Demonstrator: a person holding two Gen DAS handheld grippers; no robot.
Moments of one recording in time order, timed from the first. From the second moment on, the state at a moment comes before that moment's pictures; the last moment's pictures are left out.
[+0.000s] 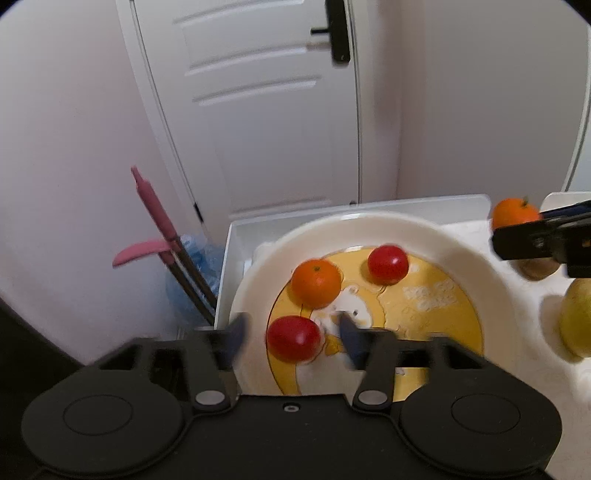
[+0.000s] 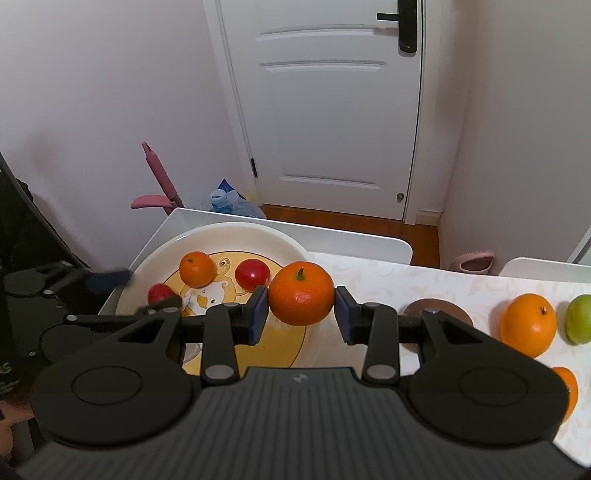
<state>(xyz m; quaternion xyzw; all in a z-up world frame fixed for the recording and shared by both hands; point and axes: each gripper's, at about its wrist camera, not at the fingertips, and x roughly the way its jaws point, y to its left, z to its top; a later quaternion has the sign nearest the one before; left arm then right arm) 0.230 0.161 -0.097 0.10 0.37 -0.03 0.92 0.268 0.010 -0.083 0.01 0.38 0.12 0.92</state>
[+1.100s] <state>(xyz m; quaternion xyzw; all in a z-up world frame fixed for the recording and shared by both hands) 0.171 0.162 -0.078 0.07 0.38 0.03 0.92 0.294 0.046 -0.115 -0.10 0.38 0.21 0.89</state>
